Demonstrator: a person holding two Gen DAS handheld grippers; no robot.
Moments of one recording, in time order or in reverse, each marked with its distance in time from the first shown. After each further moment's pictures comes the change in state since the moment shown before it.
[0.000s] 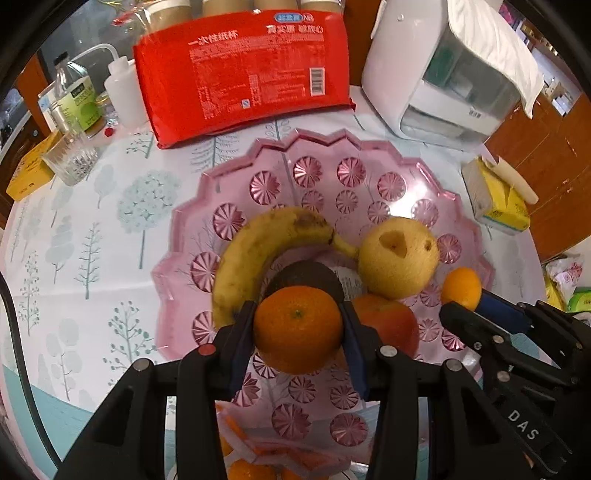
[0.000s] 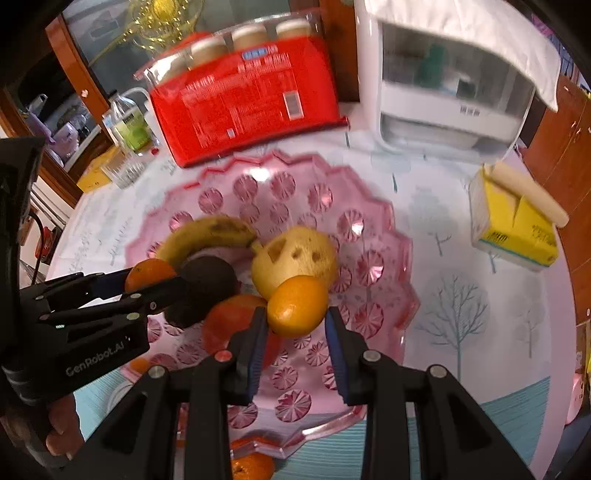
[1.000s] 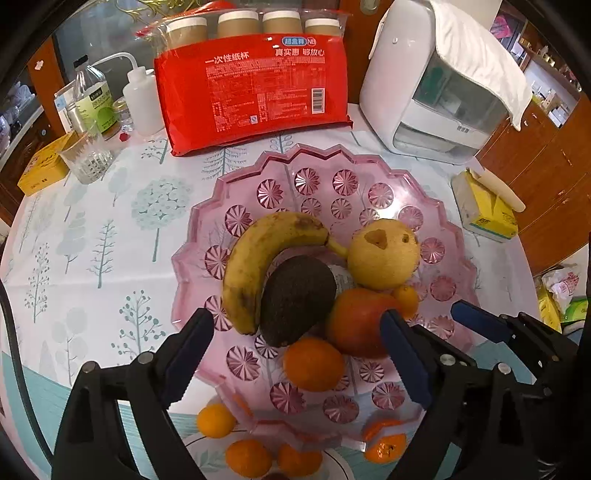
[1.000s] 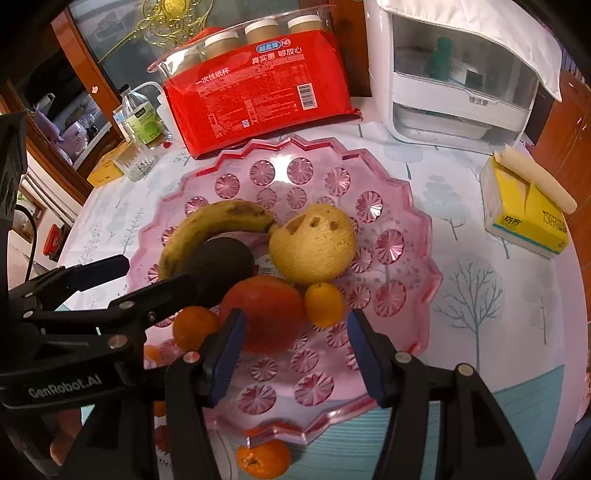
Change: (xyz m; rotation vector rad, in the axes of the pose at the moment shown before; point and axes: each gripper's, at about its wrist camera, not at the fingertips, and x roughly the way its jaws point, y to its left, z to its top) left arm -0.039 0.004 -0.018 -0.027 -0.066 -0.003; right arm -0.011 0.013 -0.016 -0.004 -0.016 0.035
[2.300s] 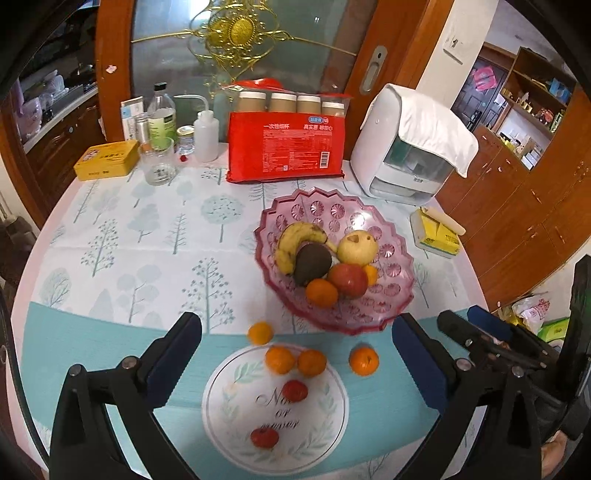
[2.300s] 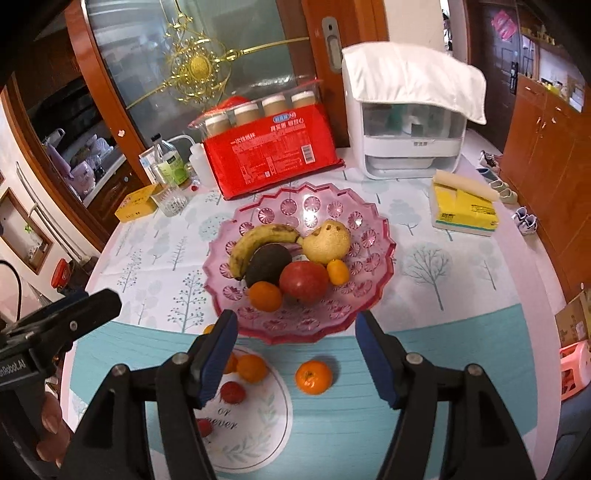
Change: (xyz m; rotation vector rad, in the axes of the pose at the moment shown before) left arm -0.180 0.057 -0.096 -0.075 -0.190 -0.074; right arm -0.148 0.055 -0.076 0.080 -0.196 -0.048
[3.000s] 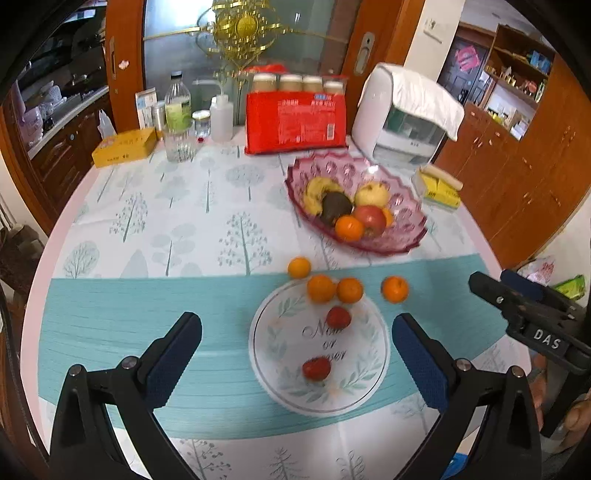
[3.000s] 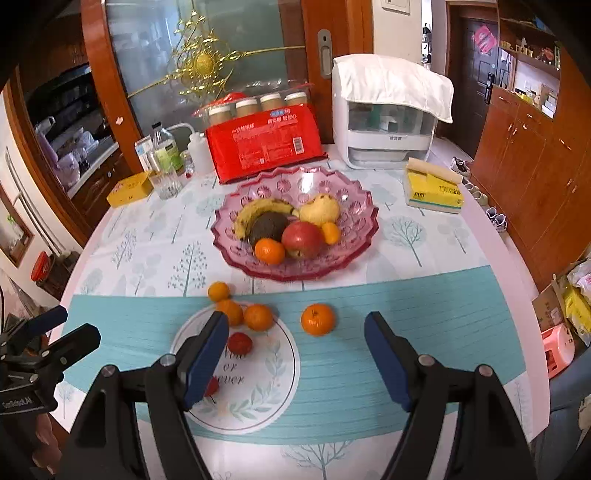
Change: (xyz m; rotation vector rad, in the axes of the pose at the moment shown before) left arm -0.032 0.049 -0.088 0.085 0.031 0.010; right arm -0.033 0.042 -0.075 -0.021 -0.018 -0.132
